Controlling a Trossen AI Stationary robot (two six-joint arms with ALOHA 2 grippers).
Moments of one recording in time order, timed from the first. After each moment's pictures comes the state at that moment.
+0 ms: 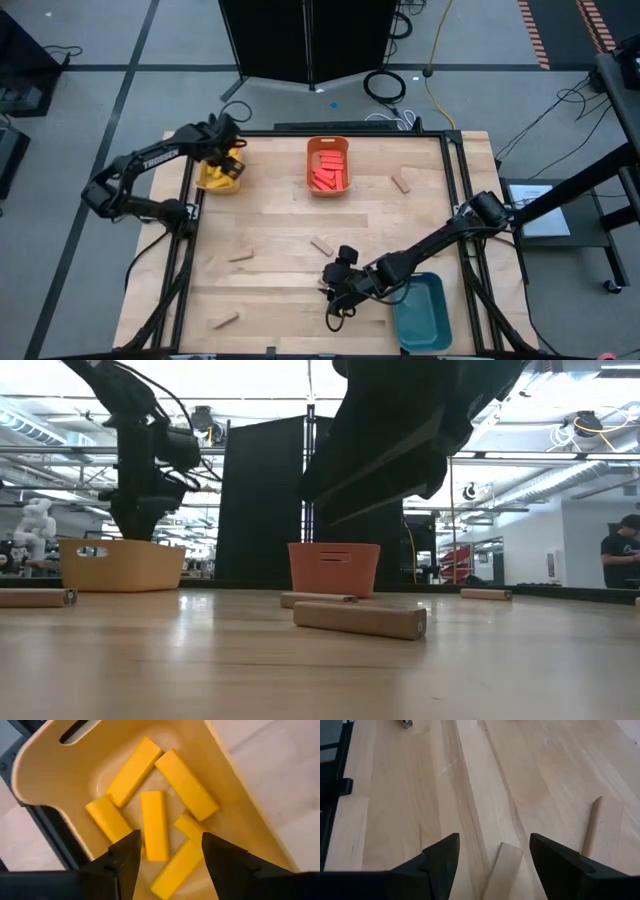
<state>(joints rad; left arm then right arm) 0.92 1.28 0.83 -0.90 -0.19 -0.04 0.49 1.94 1.26 -0.16 0.42 0.63</state>
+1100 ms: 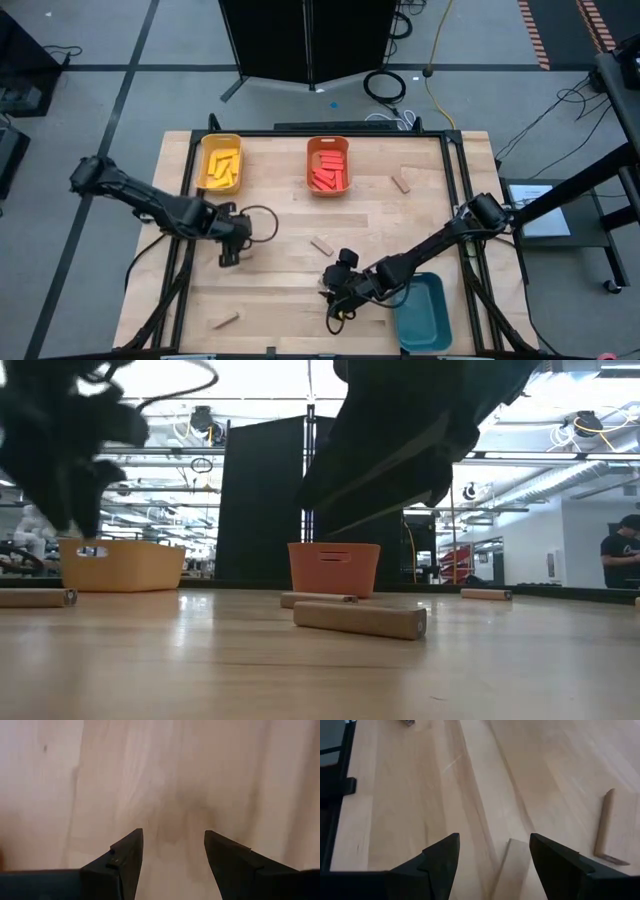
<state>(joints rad) -0.32 1.10 0.68 -0.88 -0.10 -0.46 0.50 1.96 1.27 -0.14 0.42 0.67</state>
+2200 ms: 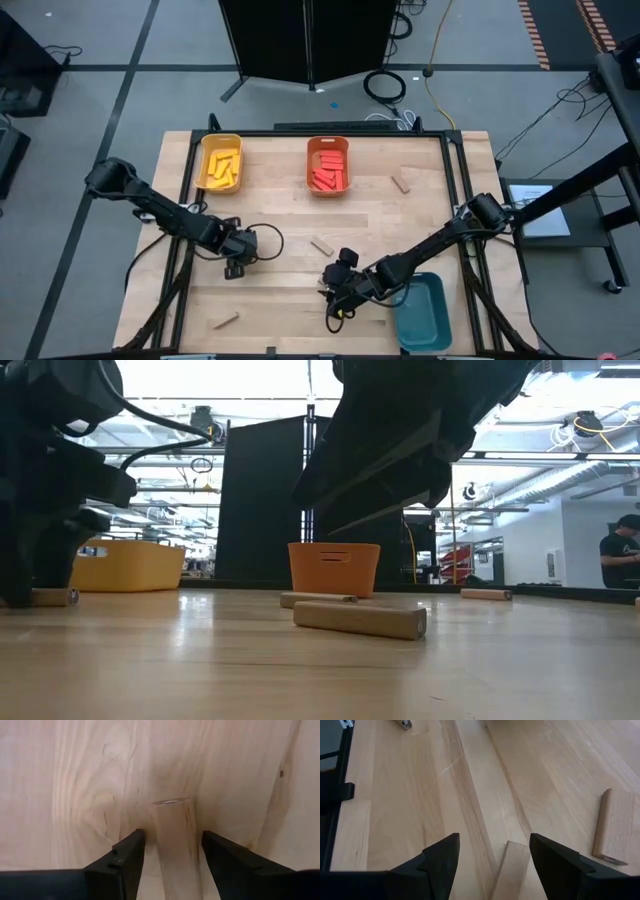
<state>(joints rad) -0.42 1.35 0.55 -0.62 -0.05 -0.57 0.50 1.96 1.27 -0.14 0.42 0.69</state>
